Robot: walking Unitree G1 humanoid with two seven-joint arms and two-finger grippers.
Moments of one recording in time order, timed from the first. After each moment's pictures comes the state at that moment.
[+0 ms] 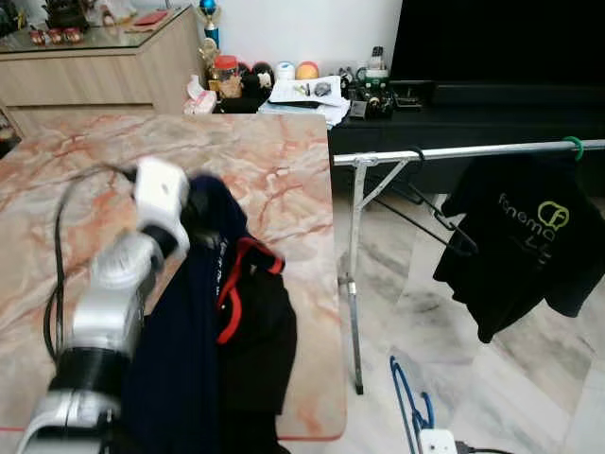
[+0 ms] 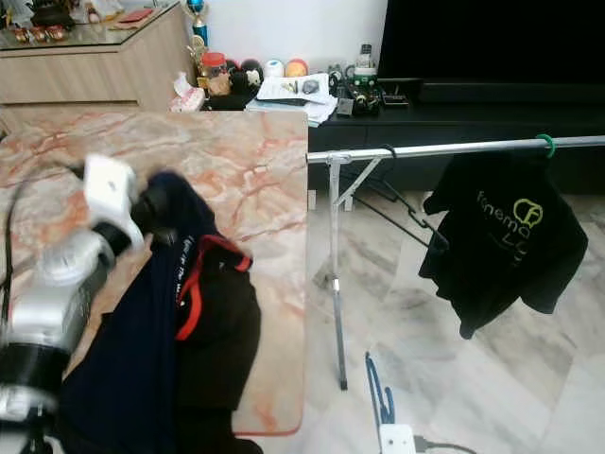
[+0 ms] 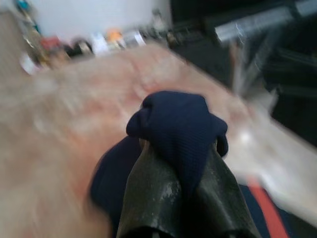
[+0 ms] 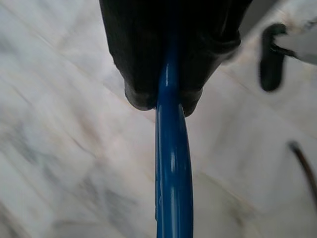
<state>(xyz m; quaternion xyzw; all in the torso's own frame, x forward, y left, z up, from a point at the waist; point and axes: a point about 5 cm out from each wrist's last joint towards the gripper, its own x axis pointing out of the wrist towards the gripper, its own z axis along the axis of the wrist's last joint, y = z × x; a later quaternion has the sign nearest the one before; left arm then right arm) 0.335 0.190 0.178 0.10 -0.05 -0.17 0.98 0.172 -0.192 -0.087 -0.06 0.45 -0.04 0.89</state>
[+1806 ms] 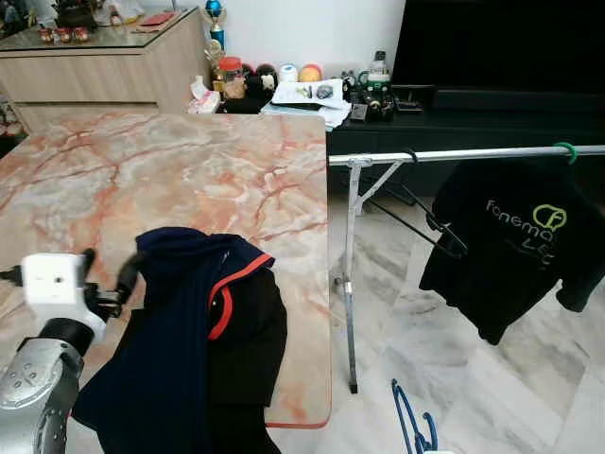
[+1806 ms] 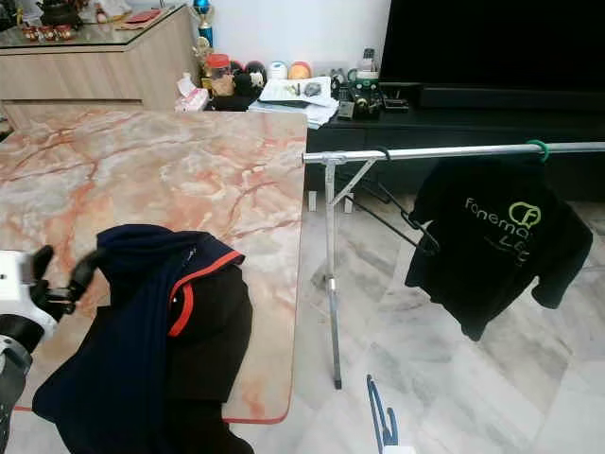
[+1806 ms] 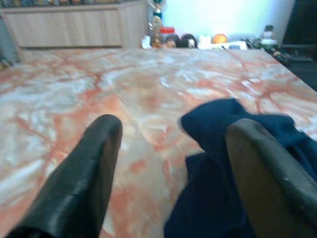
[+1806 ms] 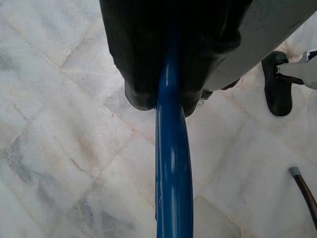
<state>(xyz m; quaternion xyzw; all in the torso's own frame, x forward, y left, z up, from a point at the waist) 0.255 0.267 0.165 0.01 -0.07 0.04 1.00 0.157 -0.192 -0.094 -0.06 0.47 -0.04 0.88</state>
